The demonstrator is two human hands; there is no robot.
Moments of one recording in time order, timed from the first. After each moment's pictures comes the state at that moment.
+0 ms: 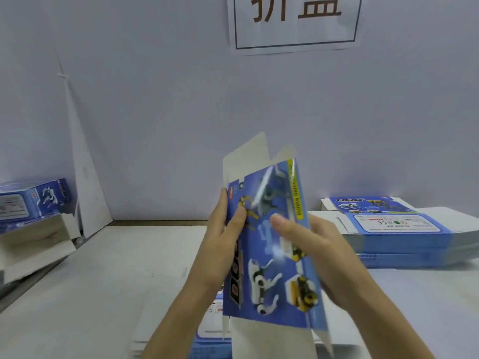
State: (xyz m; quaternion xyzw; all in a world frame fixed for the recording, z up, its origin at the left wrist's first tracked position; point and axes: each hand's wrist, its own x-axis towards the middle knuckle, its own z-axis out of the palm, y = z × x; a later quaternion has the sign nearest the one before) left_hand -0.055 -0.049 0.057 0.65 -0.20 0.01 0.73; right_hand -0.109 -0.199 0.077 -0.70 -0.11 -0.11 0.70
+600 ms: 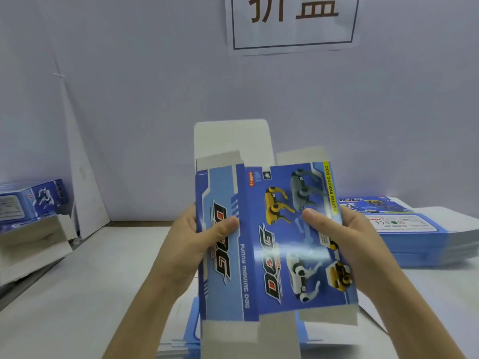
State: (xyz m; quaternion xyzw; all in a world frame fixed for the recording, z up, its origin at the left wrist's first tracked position) left_hand -0.045 -0.013 0.064 0.63 -0.19 -0.02 0.75; right_hand -0.102 -0.238 0.073 -0.67 -0.04 -0.17 0.72
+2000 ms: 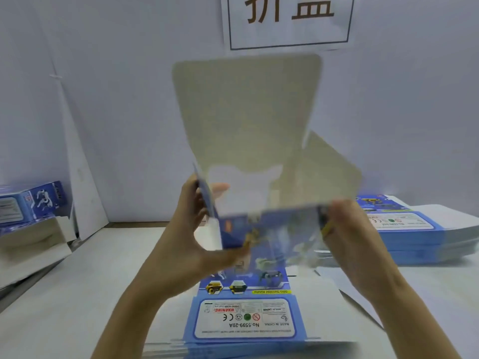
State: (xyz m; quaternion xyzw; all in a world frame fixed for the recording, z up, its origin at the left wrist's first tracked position) left_hand -0.070 -0.004 0.082 0.73 -0.35 0.12 0.58; right_hand -0.123 -0.220 0.091 -0.65 -0.26 -0.24 0.68
